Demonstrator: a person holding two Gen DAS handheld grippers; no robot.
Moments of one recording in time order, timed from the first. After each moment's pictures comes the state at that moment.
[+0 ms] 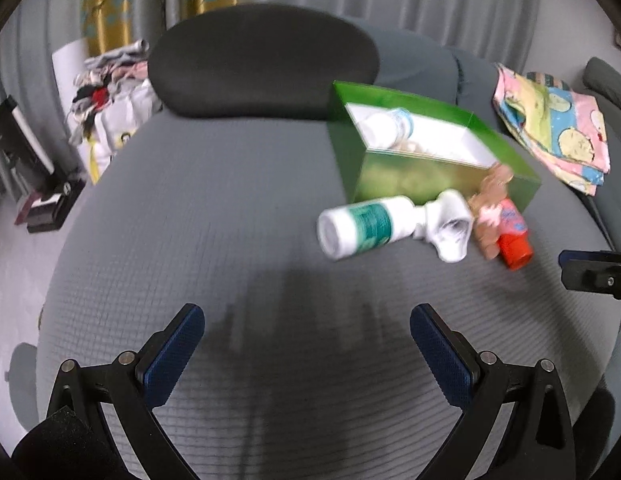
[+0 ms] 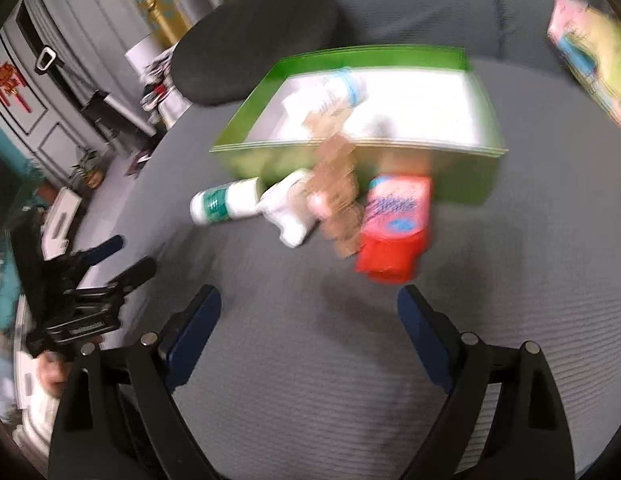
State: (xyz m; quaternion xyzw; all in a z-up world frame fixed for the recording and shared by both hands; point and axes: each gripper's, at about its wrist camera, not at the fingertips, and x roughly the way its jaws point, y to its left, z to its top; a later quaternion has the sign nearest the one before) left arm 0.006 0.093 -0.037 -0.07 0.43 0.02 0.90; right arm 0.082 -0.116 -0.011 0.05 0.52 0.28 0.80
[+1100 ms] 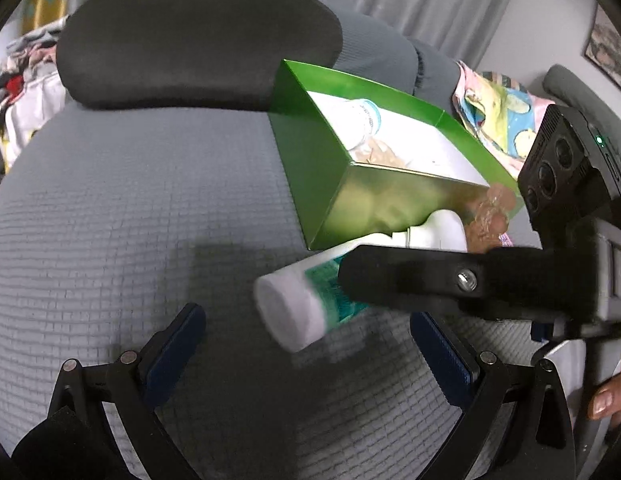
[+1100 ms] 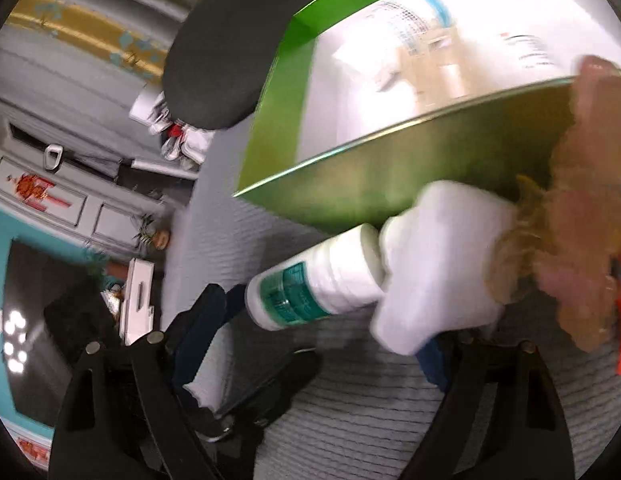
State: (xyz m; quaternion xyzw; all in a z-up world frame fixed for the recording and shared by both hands) left arm 0.083 0.106 -0.068 -0.12 0.43 -0.12 0.89; right arm 0.143 -0.023 -0.066 0.24 0.55 0.32 0.74
